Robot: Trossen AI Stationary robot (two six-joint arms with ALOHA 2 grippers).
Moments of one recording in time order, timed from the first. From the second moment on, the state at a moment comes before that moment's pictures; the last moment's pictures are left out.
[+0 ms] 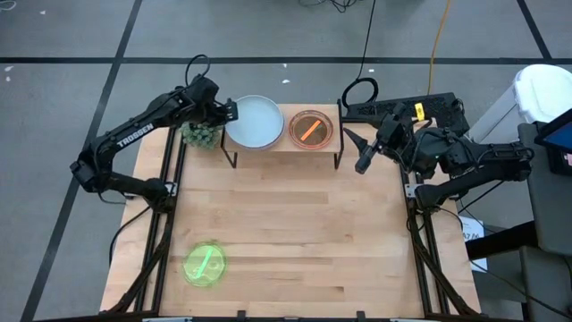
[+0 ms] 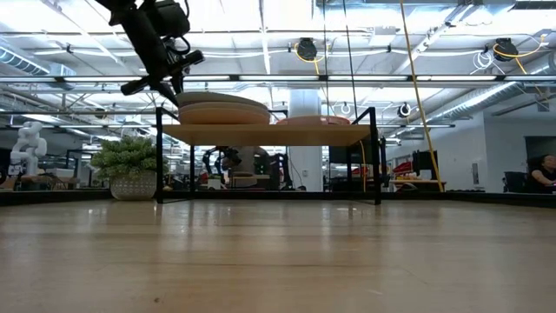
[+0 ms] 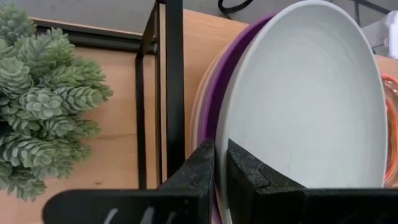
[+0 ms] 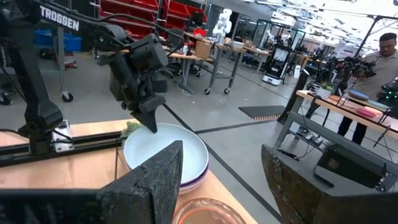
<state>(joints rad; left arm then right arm) 0.80 1.30 1.18 -0.80 0.05 -0.82 0.14 1.02 1.25 -0.33 0.79 -0.14</state>
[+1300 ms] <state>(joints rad) 0.56 1.04 1.18 -1.00 -0.03 -0.89 0.14 0.98 1.25 -0.37 0.73 -0.13</state>
